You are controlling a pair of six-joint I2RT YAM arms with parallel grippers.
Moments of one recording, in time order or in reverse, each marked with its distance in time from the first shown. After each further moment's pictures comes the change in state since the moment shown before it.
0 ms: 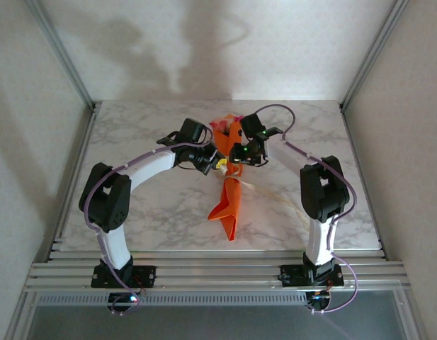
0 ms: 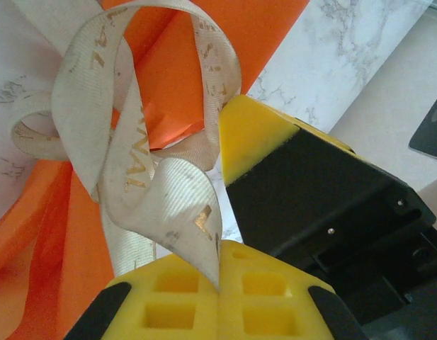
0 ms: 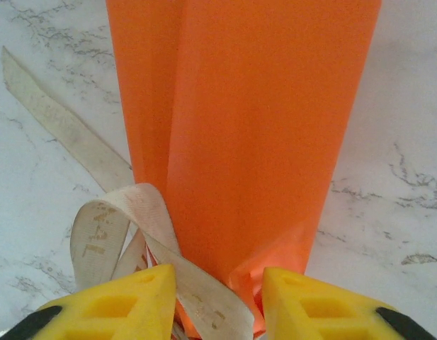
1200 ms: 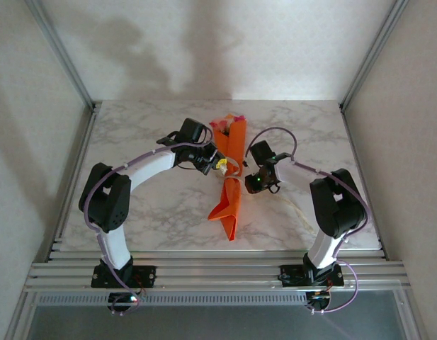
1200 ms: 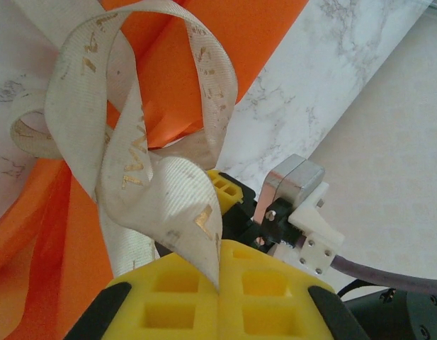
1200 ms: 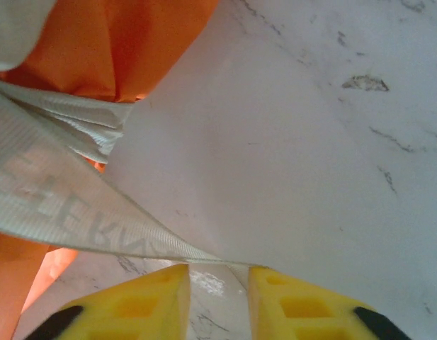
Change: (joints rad) left arm 0.000 -0.002 0.000 -0.002 0.000 0.000; right arm -0.001 -0.183 -0.418 0.086 0.108 -0.456
